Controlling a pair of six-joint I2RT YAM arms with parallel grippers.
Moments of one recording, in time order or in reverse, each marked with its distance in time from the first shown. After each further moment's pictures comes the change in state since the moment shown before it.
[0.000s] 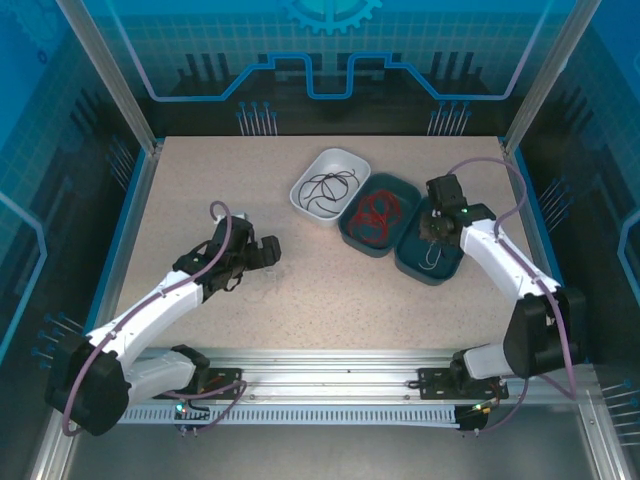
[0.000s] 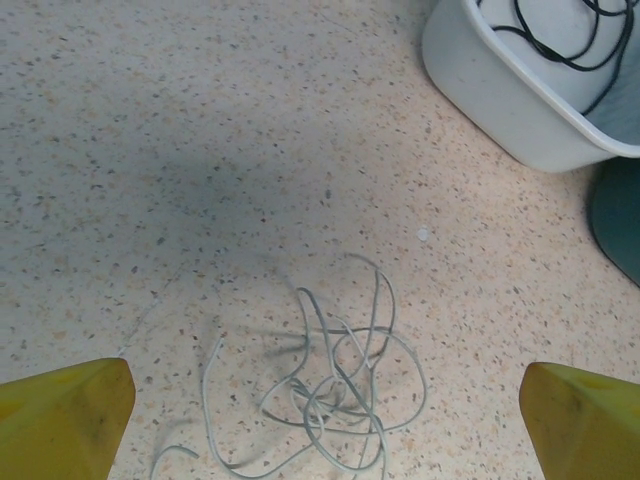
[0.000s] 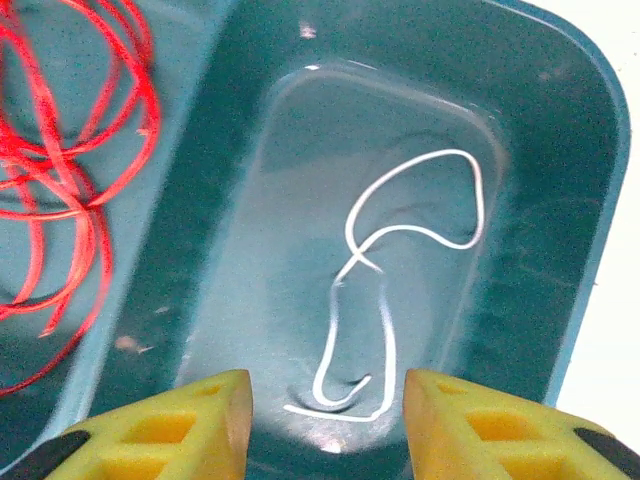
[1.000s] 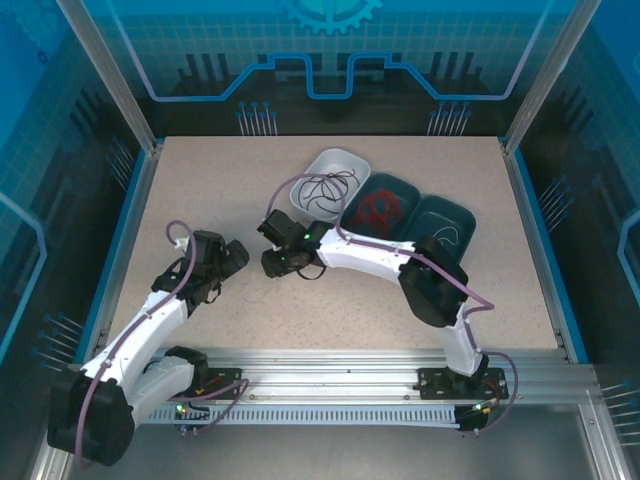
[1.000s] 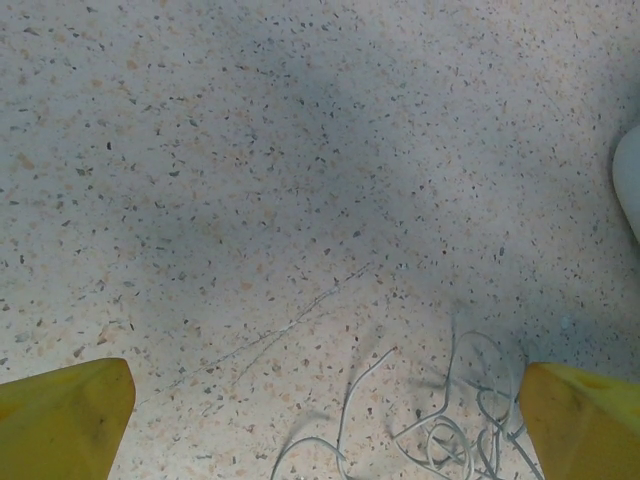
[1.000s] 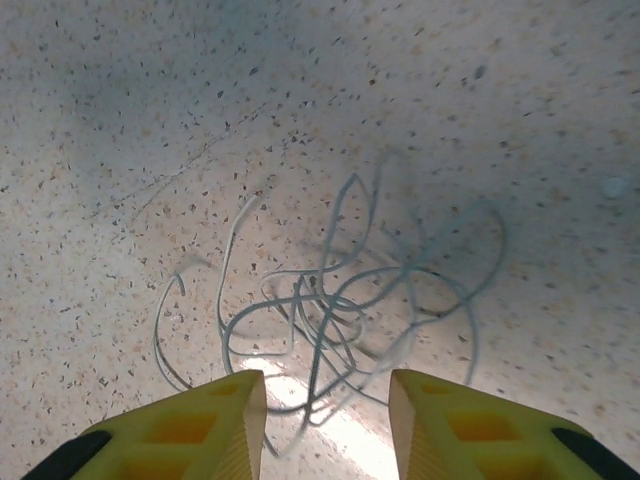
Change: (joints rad) left arm 0.205 -0.160 -0.163 -0.026 -0.019 -0.201; right arm 0.742 0.693 0.581 0.138 -0.203 0.135
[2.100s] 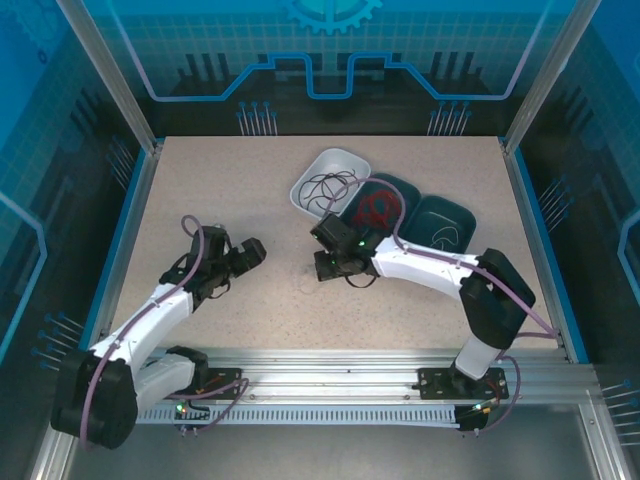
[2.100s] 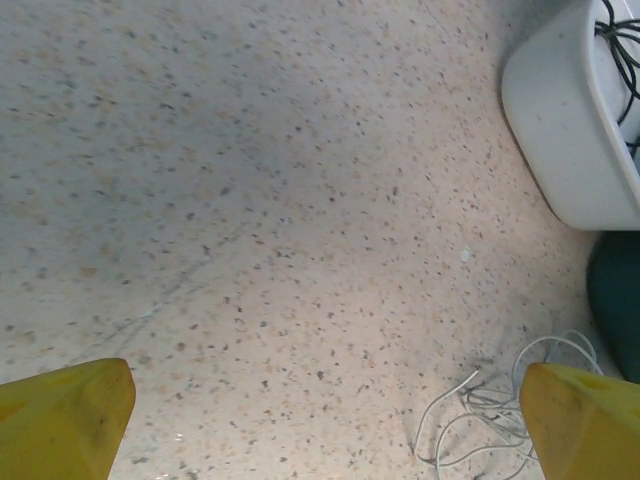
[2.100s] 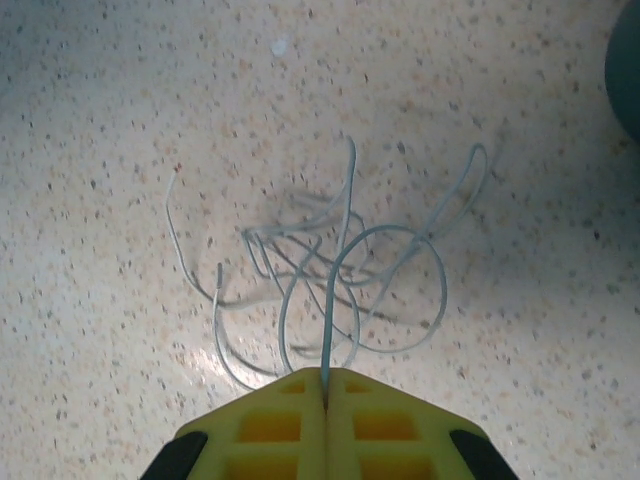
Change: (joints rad) left arm -0.018 0.103 -0.013 0.166 0.267 0.064; right arm -0.116 -0.412 -0.495 0.065 0.067 0.071
